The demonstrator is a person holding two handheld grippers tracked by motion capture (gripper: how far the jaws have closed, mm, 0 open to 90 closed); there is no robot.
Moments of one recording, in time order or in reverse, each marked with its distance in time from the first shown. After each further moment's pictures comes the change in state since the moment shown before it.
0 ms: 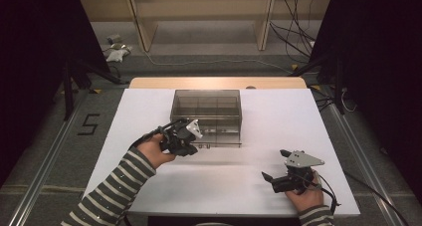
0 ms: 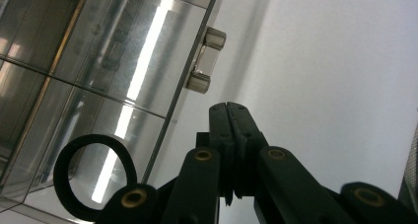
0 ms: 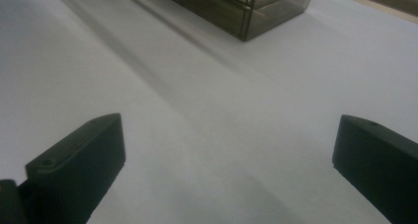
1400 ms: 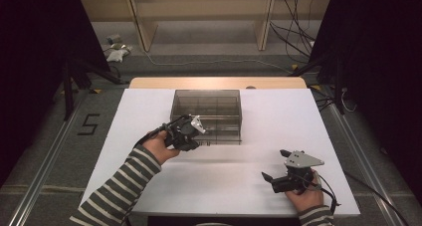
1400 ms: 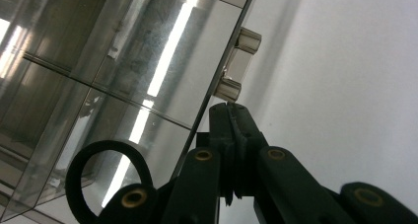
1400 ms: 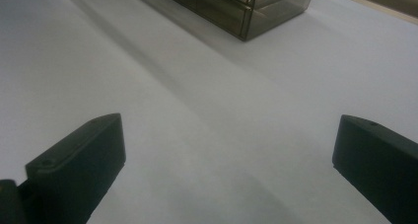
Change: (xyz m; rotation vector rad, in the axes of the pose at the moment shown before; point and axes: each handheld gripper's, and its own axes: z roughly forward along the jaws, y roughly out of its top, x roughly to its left) left arm 0.014 0.007 0.012 0.011 0.063 -0.036; right arm 0.001 0.000 0.000 0.003 -0.002 -0.002
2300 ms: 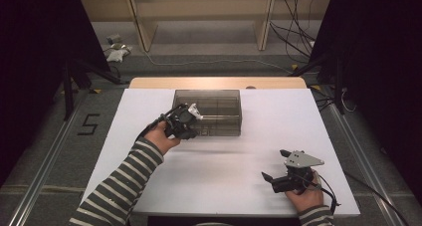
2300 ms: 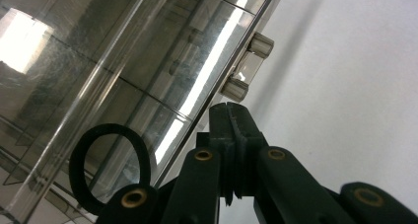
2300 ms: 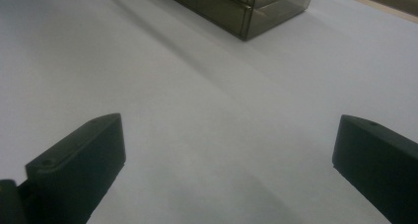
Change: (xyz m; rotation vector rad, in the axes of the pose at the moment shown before) left arm 0.030 0.006 0.002 -0.048 0.038 -0.100; right arm 0.000 0.000 0.001 -0.001 0.002 0.003
